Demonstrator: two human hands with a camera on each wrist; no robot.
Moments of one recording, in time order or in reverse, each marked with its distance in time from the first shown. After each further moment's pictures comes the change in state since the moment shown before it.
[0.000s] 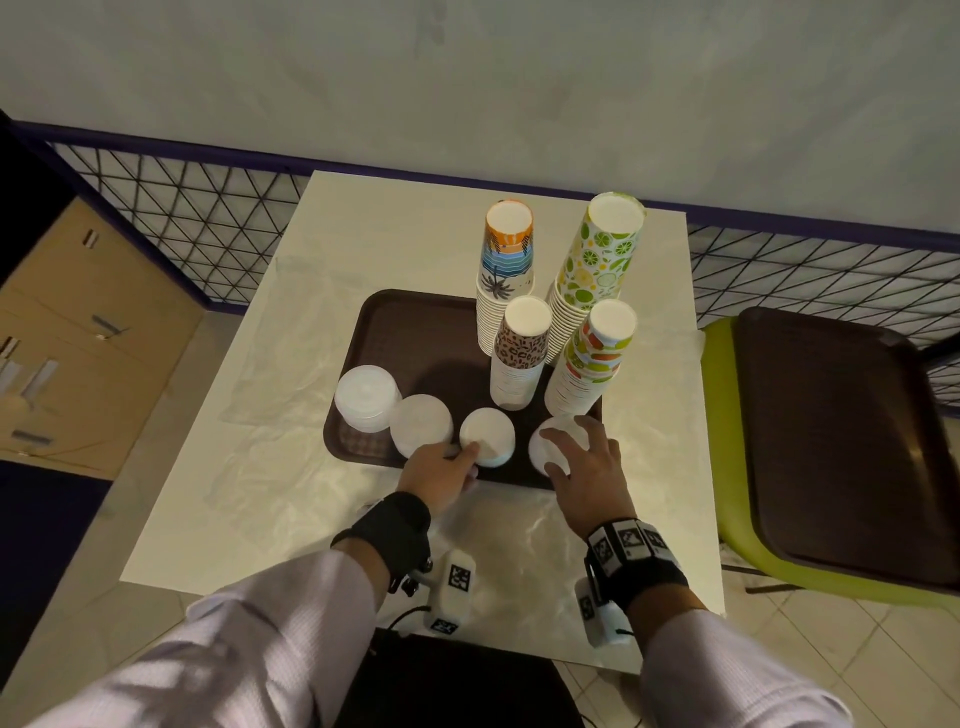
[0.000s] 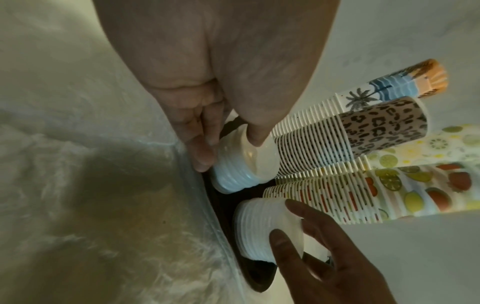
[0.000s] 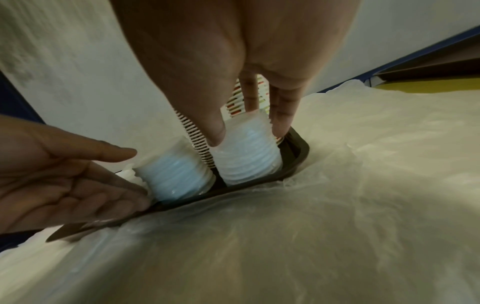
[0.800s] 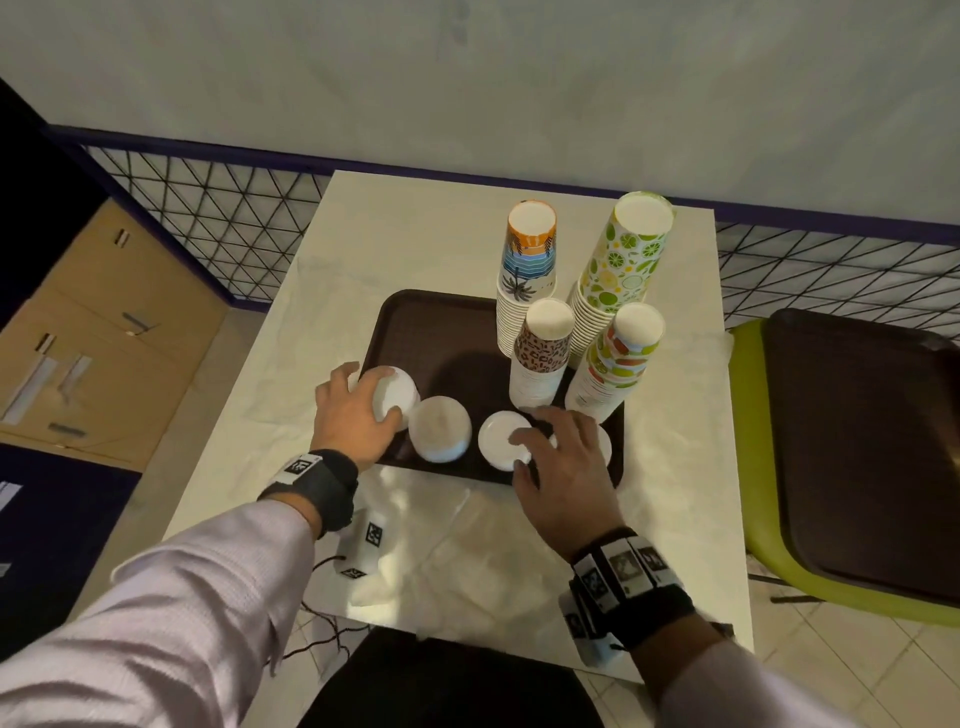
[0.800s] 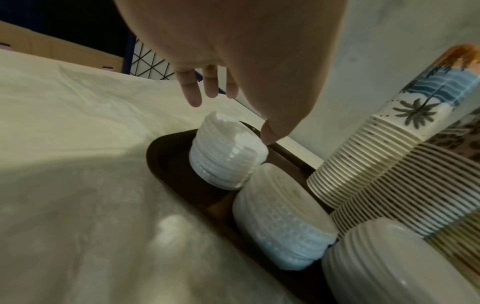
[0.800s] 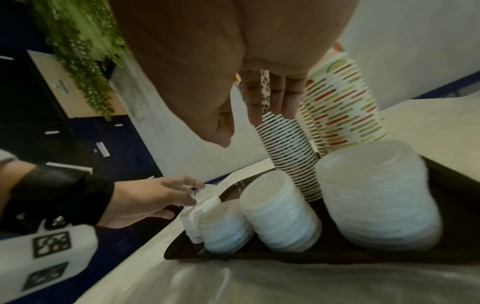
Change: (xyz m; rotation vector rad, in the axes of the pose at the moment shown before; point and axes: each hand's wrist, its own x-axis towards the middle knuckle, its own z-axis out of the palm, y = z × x) left_hand 0.011 0.021 -0.119 0.722 0.451 0.269; right_hand -0.018 -0.071 -0.020 0.025 0.266 -0.373
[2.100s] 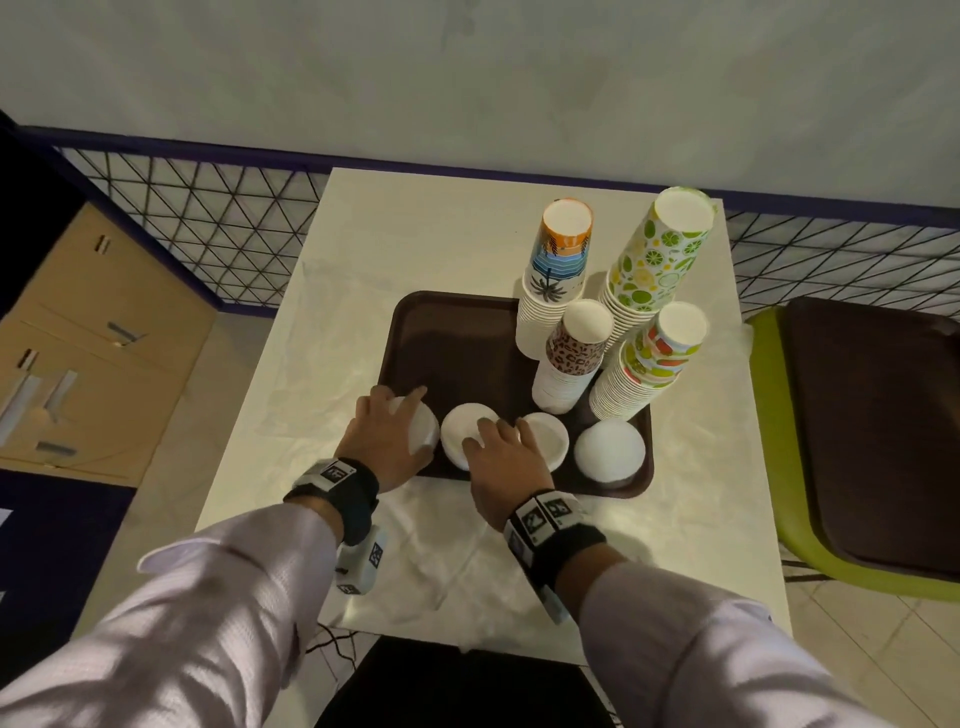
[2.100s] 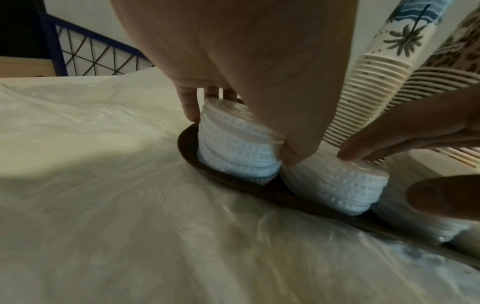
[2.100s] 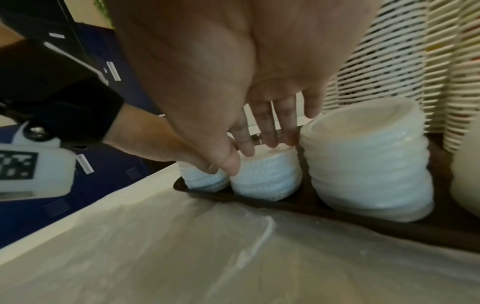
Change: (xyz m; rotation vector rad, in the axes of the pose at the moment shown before) left_hand 0.020 -0.029 0.014 0.266 -0.233 0.207; right_hand 0.051 -0.064 0.081 -0.330 -0.551 -0.037
